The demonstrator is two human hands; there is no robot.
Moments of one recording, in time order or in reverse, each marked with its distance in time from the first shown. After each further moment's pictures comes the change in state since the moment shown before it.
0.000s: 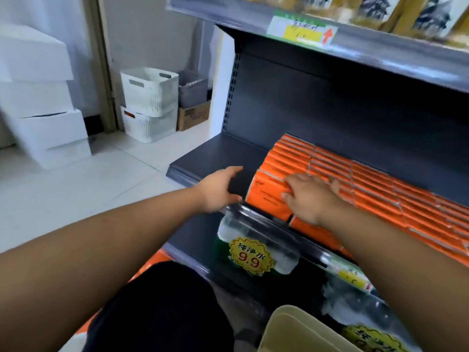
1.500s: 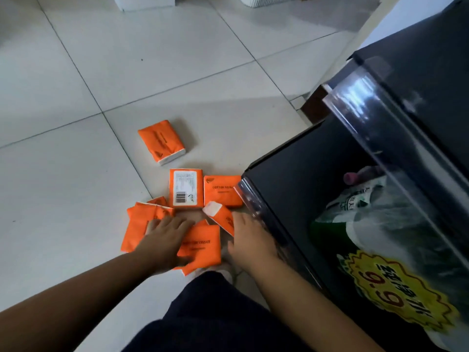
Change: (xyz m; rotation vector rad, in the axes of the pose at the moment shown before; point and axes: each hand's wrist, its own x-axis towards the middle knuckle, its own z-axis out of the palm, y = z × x) left_hand -0.192 -0.380 0.158 0.429 -0.251 -0.546; right_hand 0.067 -0.301 0.330 0.168 -0.567 -0.533
